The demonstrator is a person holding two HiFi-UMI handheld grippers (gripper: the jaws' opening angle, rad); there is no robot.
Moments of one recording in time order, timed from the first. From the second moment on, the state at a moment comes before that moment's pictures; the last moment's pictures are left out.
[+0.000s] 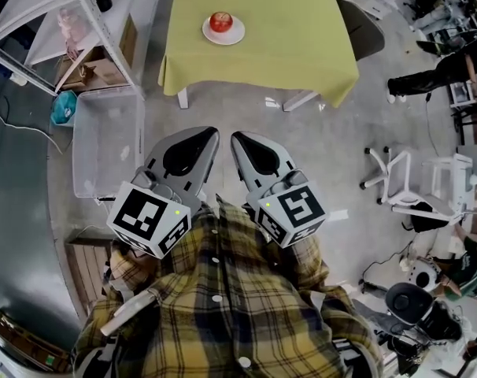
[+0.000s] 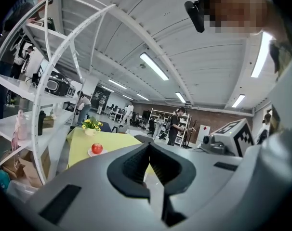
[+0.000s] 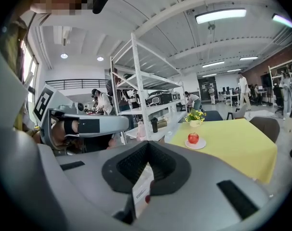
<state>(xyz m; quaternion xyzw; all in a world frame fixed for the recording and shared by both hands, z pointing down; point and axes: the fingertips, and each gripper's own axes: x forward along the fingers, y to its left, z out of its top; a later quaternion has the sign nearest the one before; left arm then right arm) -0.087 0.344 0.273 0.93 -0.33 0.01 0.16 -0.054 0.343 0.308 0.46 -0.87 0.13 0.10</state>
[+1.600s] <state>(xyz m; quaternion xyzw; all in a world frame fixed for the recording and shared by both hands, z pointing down) 0.022 0.187 0.281 0.88 -0.44 -0.01 0.17 0.114 0.190 0.329 0.41 -0.89 0.17 0.12</state>
